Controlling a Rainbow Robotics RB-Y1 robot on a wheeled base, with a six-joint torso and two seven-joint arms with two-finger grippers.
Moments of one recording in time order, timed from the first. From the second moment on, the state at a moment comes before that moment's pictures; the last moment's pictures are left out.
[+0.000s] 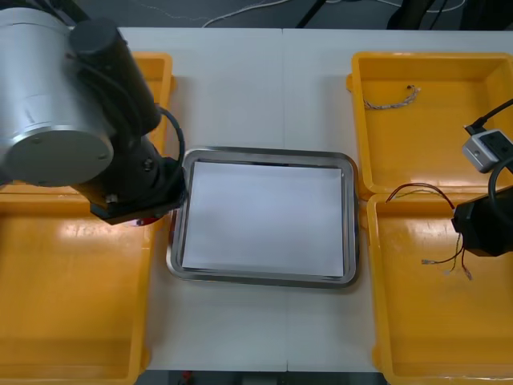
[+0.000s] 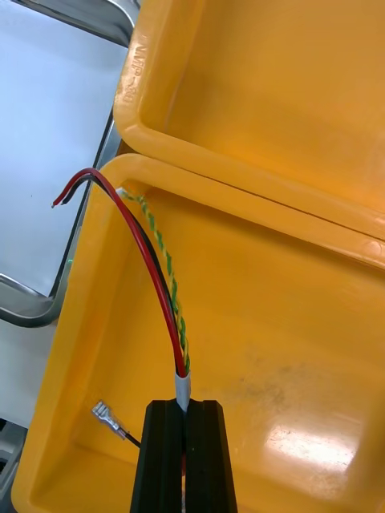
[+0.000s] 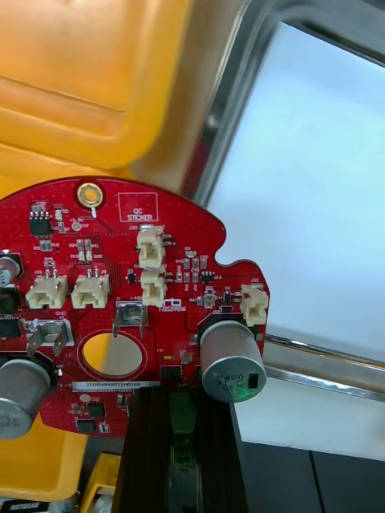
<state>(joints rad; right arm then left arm) -0.16 -0.72 -0.22 -2.45 -0.93 1.92 1.35 -0.79 0.80 -0.53 -2.18 1.00 1.91 -0.16</state>
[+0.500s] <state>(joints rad) -0.16 -0.72 -0.22 -2.44 -0.93 1.92 1.35 -0.90 0.60 -0.71 -2.07 0.90 1.90 -0.09</state>
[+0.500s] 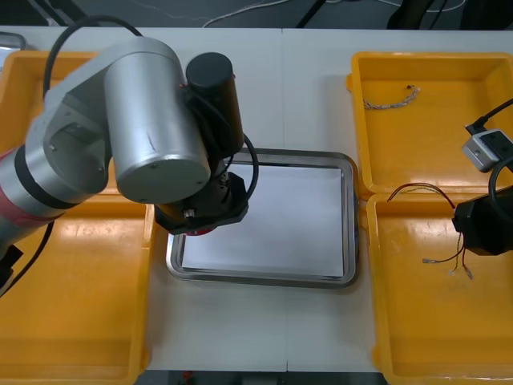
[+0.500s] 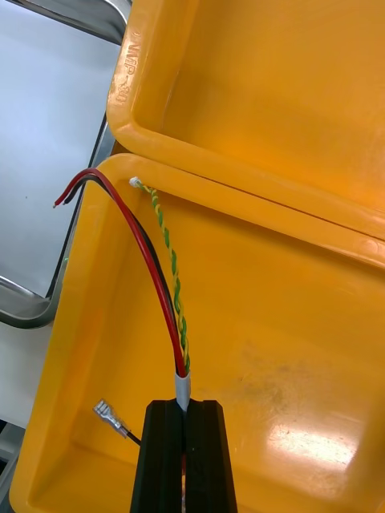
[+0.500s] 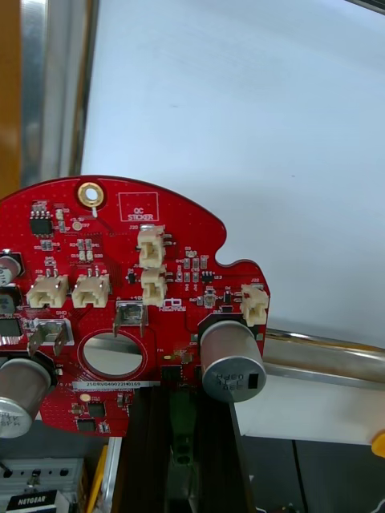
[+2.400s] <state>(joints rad) -0.16 -0.72 -0.22 -2.44 -0.93 1.92 1.35 -0.74 0.54 -0.89 -1.88 0.63 1.65 -0.30</state>
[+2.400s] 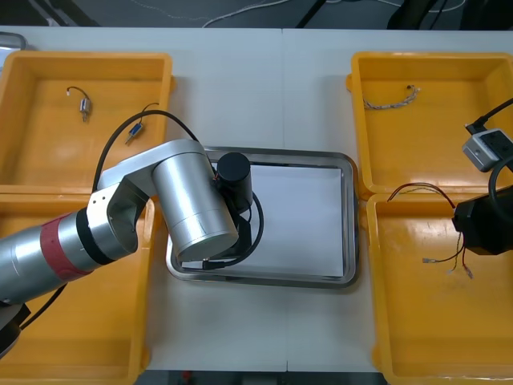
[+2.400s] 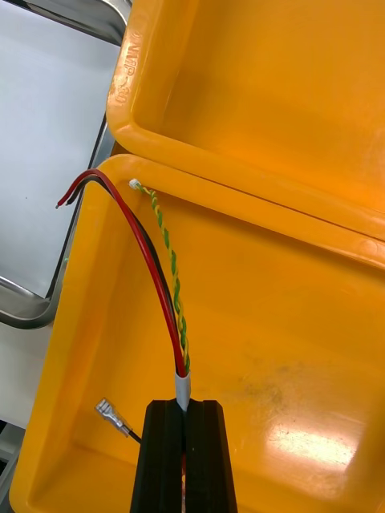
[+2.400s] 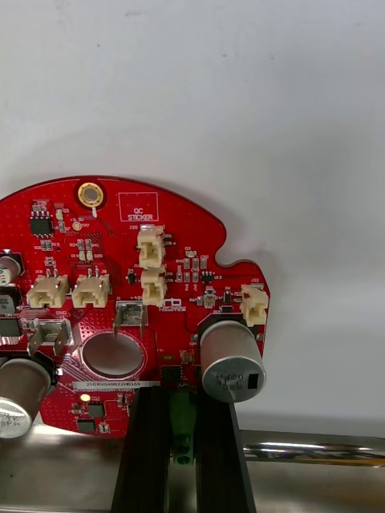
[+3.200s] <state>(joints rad) -0.16 -0.72 -0.22 -2.44 -0.93 1.92 1.35 -0.75 0.54 -0.64 -2.04 0.81 1.91 -0.30</state>
